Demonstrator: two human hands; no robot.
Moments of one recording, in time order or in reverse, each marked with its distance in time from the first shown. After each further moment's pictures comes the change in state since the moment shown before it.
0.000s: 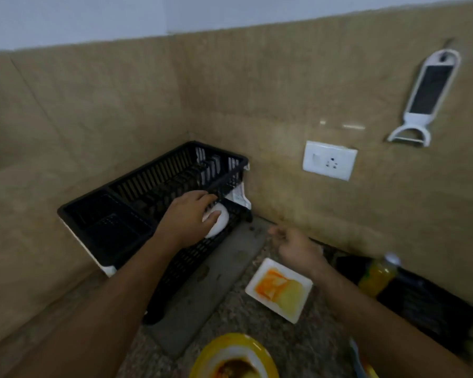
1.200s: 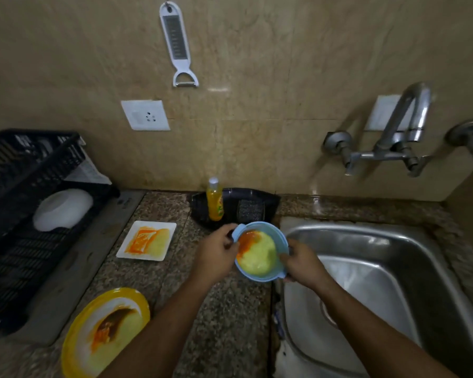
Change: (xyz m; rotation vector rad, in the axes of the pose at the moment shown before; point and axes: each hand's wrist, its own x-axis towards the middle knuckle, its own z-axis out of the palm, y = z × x) left_hand -0.153 0.358 0.142 -0.748 -0.349 0.090; right_hand -0.329 0.201 -0.125 0.218 0.325 0.503
